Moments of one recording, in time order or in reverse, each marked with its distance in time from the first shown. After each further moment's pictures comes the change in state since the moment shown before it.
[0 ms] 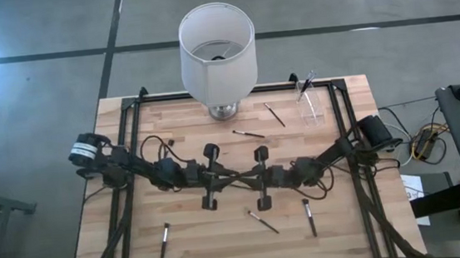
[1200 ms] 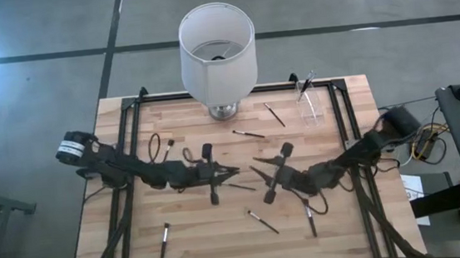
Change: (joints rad) left arm 0.002 -0.135 -0.040 -0.552 -0.249 -0.009; right arm 0.145 -0.291 -0.069 -0.473 0.559 -0.172
